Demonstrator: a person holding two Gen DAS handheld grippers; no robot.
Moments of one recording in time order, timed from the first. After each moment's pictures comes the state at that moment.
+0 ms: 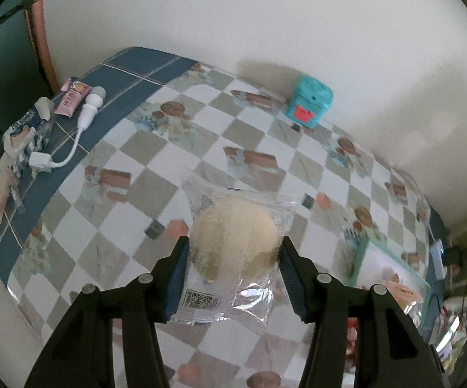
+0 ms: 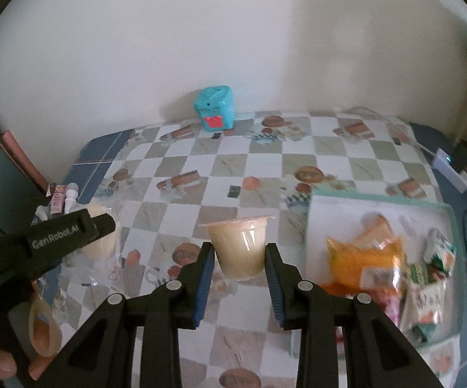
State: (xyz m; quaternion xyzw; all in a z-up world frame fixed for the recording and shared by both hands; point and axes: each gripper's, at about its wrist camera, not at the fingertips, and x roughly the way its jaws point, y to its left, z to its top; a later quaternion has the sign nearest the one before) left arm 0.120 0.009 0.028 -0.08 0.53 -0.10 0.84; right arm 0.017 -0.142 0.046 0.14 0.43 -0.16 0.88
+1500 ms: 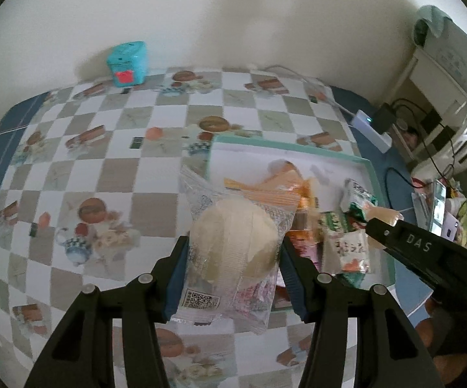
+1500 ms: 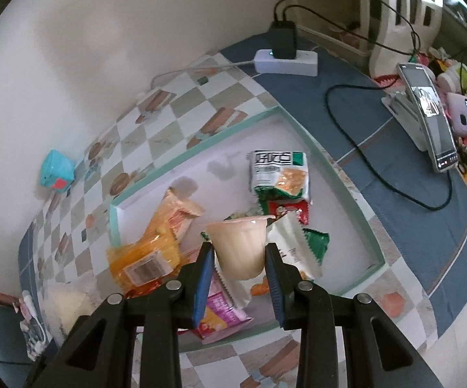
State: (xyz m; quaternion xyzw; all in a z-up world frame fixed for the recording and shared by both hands) left arm -0.007 -0.170 0.022 0.08 0.52 -0.31 0.79; right arm -0.119 -0.337 0.010 0.36 0.42 -0.36 0.75
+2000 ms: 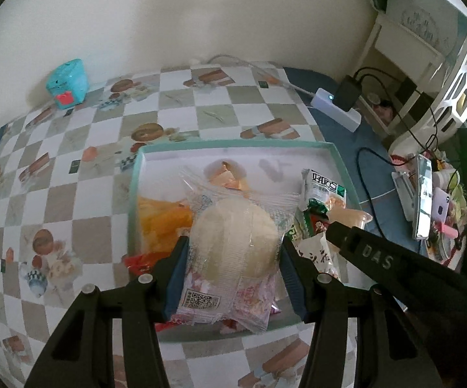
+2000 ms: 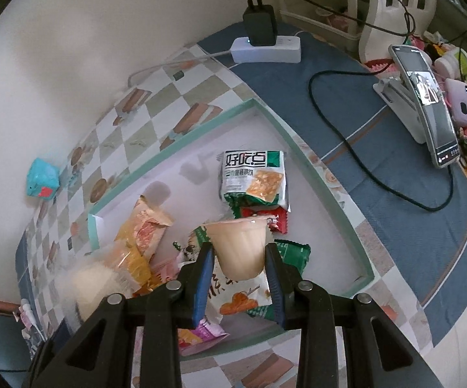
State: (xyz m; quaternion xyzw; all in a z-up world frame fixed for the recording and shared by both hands) left arm -0.026 -0.244 0.007 0.12 0.51 -0.36 0.77; right arm -0.126 -0.367 -0.011 0.38 0.44 -0.37 0.73
